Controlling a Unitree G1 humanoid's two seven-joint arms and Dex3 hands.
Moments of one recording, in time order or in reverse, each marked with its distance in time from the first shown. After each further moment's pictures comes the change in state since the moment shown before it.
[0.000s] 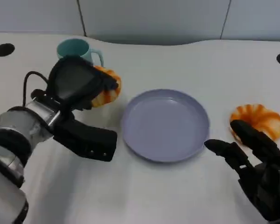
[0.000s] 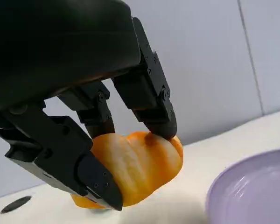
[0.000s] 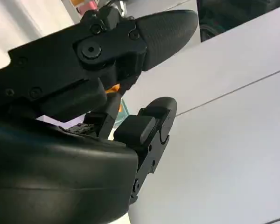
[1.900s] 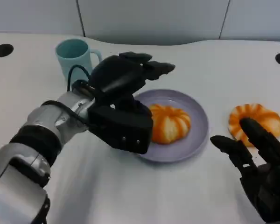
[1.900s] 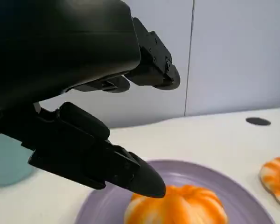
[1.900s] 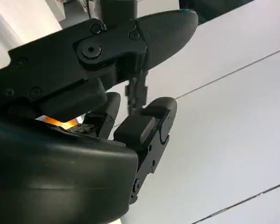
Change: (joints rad) left arm 0.024 -0.094 0.161 -0.157 -0.202 -0.130 -0.391; right arm 0.006 0.057 -0.012 0.023 0.039 -0.075 -0.007
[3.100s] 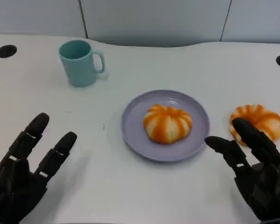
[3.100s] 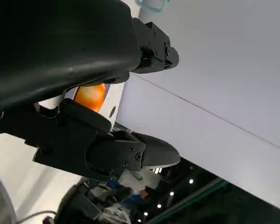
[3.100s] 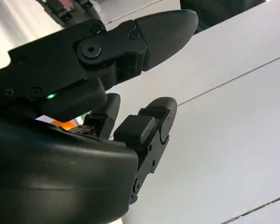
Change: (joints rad) left arm 0.919 -0.084 0.863 -0.555 -1.599 0.553 -1.267; right arm -0.024 0.001 0.006 0.042 -0.013 0.004 0.015
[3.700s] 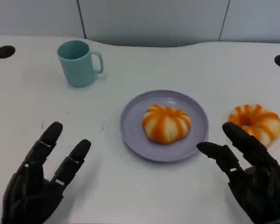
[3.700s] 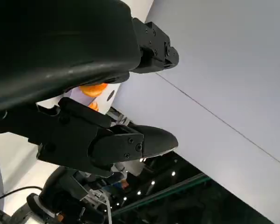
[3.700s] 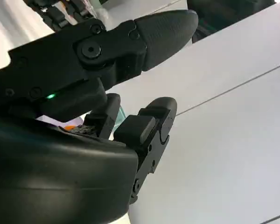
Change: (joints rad) left arm 0.014 -0.108 0.044 -0.022 0.050 0.083 0.000; right arm 0.019 -0.001 0.031 0.000 -0.024 0.015 -0.004
